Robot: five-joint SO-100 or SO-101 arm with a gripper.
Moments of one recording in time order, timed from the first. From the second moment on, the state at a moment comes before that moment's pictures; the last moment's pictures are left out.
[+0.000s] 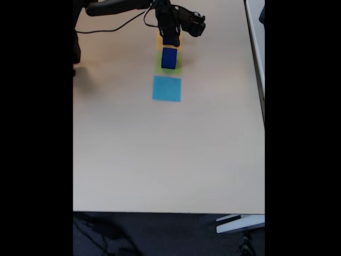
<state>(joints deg) -1.8 66.0 56.0 76.1 94.7</state>
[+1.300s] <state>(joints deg) -2.5 65.5 65.4 70.5 96.6</state>
